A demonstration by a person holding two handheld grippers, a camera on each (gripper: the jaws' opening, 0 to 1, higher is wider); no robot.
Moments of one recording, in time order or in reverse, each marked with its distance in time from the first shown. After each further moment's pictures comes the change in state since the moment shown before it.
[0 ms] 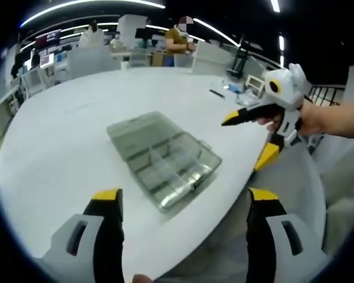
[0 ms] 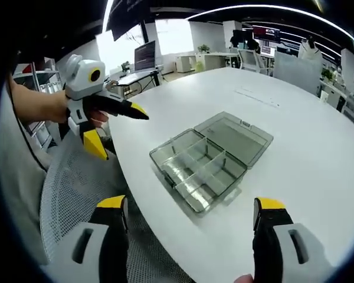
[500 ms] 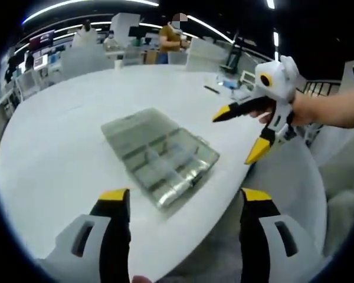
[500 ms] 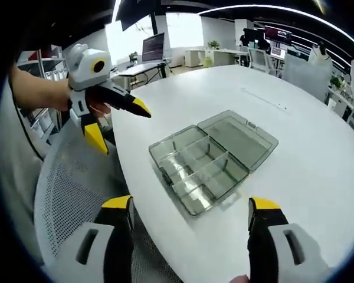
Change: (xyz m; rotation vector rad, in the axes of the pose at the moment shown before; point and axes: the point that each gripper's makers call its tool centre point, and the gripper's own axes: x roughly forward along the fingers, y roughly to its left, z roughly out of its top) left arm 0.003 -0.002 -0.005 0.031 0.022 -0.038; right arm 0.008 -0.005 0.000 -0.067 0.038 0.022
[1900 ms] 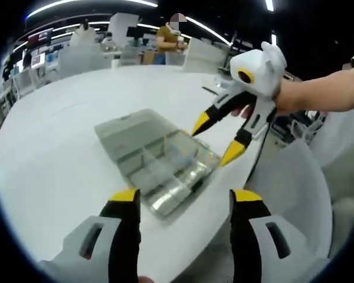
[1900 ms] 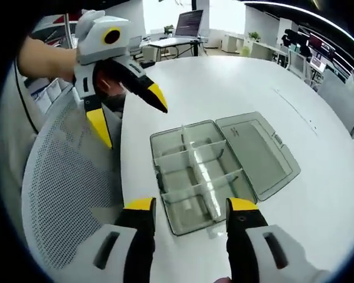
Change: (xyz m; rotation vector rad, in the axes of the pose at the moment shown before) left arm 0.021 0.001 0.000 -0.005 -0.006 -0.034; right arm 0.038 -0.003 0.011 -0.247 0.143 0.126
